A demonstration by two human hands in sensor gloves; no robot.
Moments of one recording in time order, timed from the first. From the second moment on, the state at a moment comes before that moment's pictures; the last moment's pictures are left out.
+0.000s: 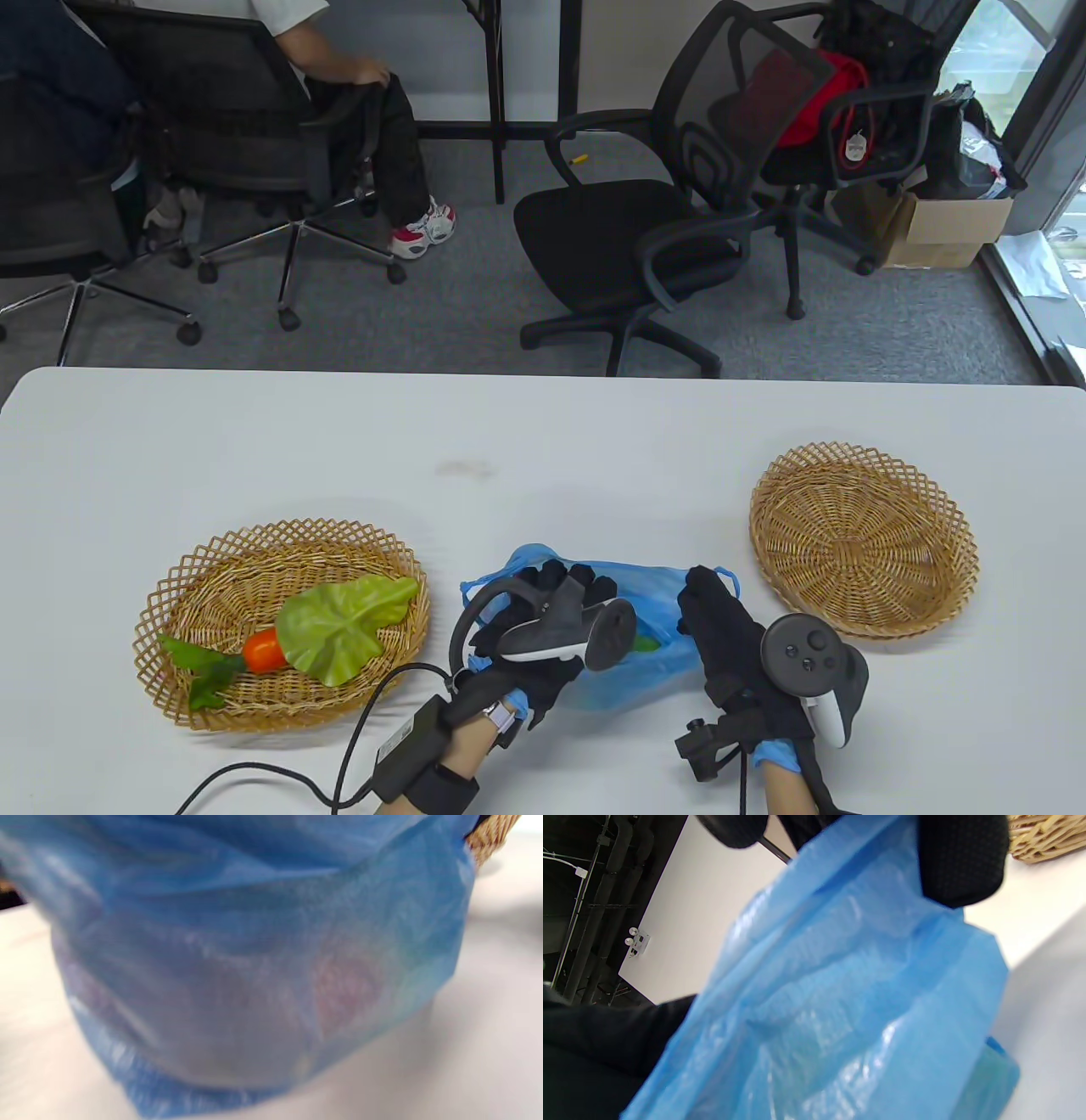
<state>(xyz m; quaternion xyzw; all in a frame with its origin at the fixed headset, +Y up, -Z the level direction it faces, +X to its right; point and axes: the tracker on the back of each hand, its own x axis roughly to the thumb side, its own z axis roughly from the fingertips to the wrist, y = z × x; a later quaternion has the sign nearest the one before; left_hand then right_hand) -0.011 -0.703 -0.320 -0.19 -0.29 -0.10 0.93 0.199 -0.728 -0.284 0.05 -0.07 0.89 0.45</state>
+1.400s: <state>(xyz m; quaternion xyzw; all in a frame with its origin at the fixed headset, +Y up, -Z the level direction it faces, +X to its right) 0.012 -0.714 -0.333 -0.27 -0.29 -0.18 0.90 0.199 -0.727 -0.283 0.05 -0.07 0.89 0.45</state>
